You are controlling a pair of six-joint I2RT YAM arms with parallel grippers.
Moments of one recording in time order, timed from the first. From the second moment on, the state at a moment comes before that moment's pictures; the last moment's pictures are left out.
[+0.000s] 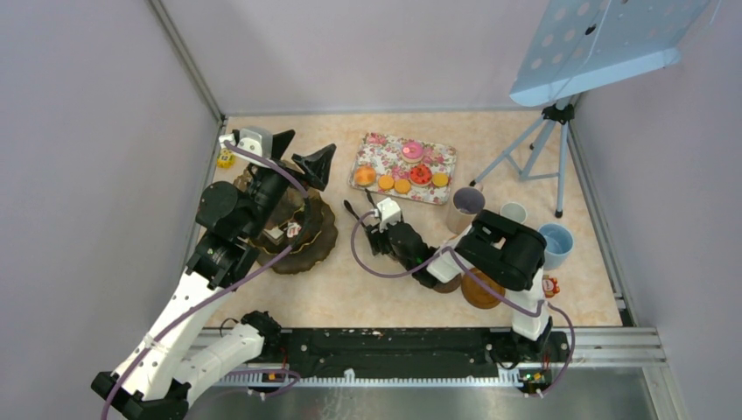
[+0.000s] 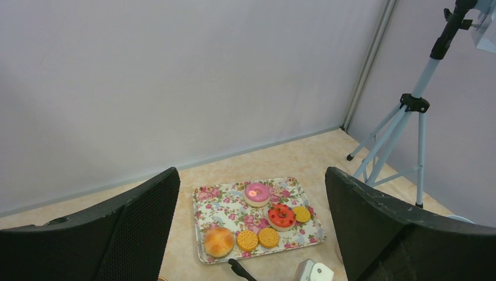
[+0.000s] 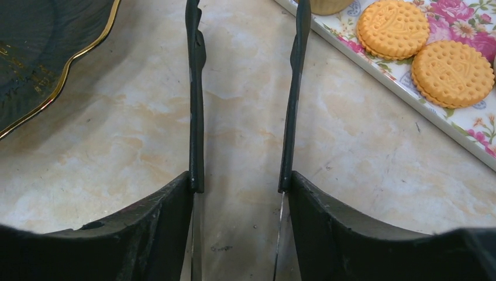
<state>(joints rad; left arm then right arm) -0.52 0.80 1.00 0.09 -0.03 -0.11 0.96 1.98 0.72 0.93 0.36 0.12</state>
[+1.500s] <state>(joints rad) -0.52 0.79 1.00 0.09 -0.02 -0.11 0.56 1.82 1.44 -0.40 -0.21 0.45</state>
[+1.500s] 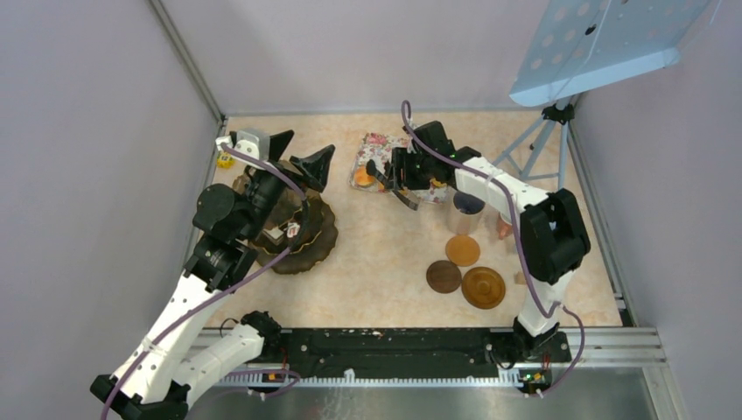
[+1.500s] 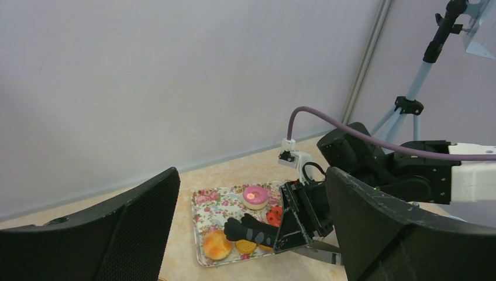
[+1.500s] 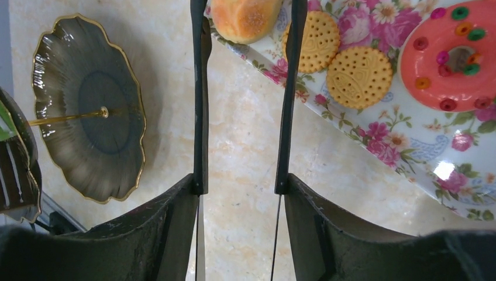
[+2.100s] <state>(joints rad) -0.52 0.78 1.00 0.09 -0.02 -0.11 0.53 1.99 1.59 -0.46 -0.33 0.44</state>
